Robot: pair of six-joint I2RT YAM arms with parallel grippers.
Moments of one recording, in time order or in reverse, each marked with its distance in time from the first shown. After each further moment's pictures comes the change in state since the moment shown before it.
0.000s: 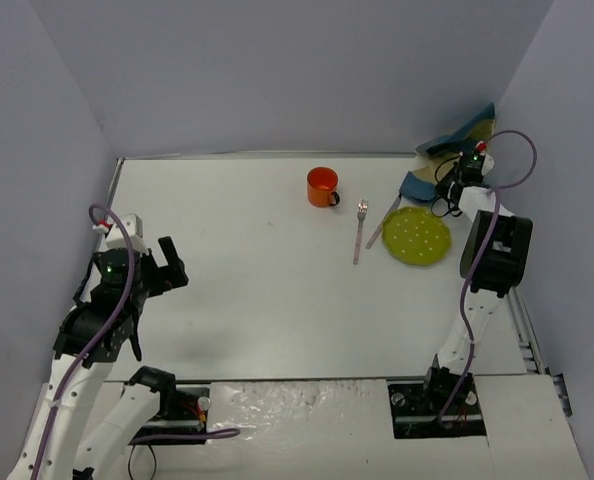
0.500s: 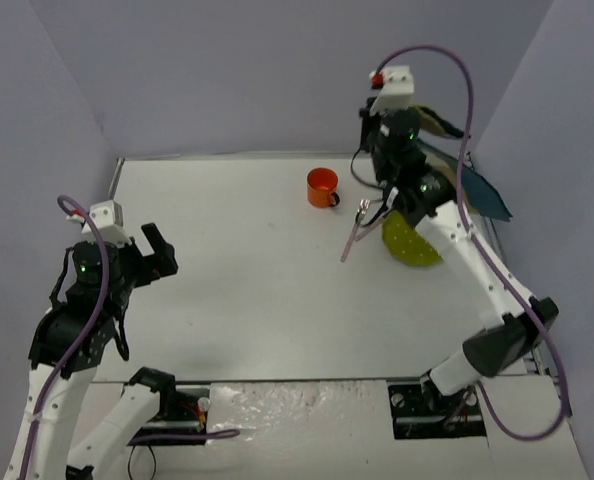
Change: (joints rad) left arm 0.000 0.029 0.195 -0.046 -0.003 0.006; right arm 0.700 -0.633 0.113 -0.126 0.479 -0.538
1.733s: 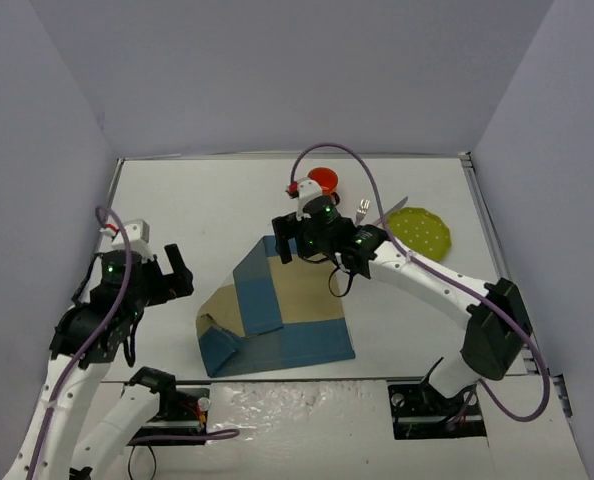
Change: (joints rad) left arm -0.018 -0.025 -0.154 -0.073 0.104 -0.045; right arm 0.342 0.018 -0.453 -0.095 -0.361 0.279
